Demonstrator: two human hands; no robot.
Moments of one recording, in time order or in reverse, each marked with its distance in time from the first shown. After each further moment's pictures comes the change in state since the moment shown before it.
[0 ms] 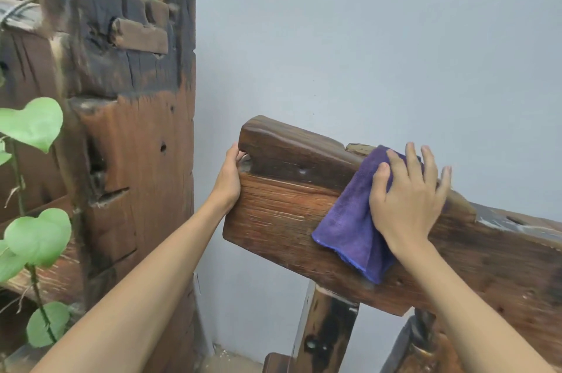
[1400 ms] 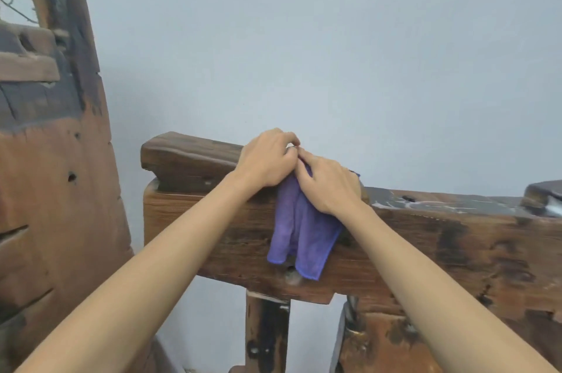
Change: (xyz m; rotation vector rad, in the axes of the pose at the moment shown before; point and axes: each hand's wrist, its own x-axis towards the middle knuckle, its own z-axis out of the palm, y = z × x) left_hand -0.051 0.093 0.210 1.143 -0.219 0.644; right_hand 0.048 0.054 -0.017 0.191 -0.433 -0.120
